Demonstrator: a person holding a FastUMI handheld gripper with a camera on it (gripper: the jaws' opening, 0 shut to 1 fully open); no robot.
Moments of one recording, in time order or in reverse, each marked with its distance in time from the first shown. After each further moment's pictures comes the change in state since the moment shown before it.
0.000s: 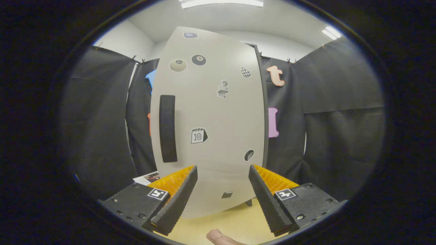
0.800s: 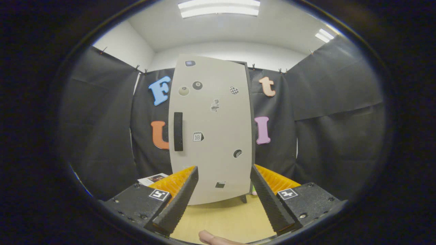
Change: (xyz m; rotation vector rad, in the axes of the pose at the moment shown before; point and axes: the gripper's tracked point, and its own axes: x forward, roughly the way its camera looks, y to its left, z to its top) arm -0.097 -0.028 0.002 -0.004 -0.090 -0.031
